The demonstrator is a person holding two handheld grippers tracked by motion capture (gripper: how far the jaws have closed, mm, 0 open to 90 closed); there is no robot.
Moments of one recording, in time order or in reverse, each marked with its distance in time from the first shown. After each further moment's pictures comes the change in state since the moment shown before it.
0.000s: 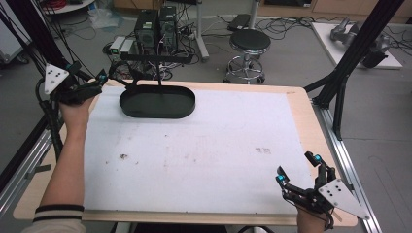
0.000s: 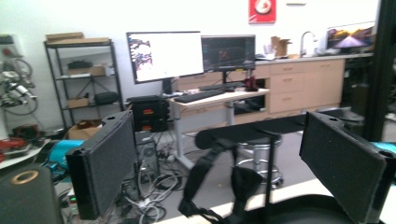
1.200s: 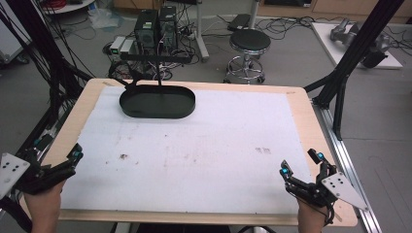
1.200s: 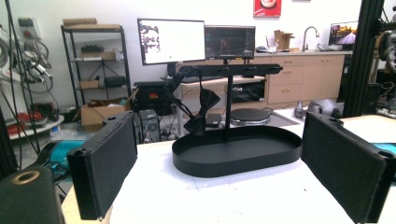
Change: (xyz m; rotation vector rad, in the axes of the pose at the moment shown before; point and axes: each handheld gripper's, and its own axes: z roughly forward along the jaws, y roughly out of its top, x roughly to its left) left arm -0.057 -0.033 -0.208 0.023 0.042 -0.031; right arm -0.016 -0.012 0.008 0.029 -0.058 0.085
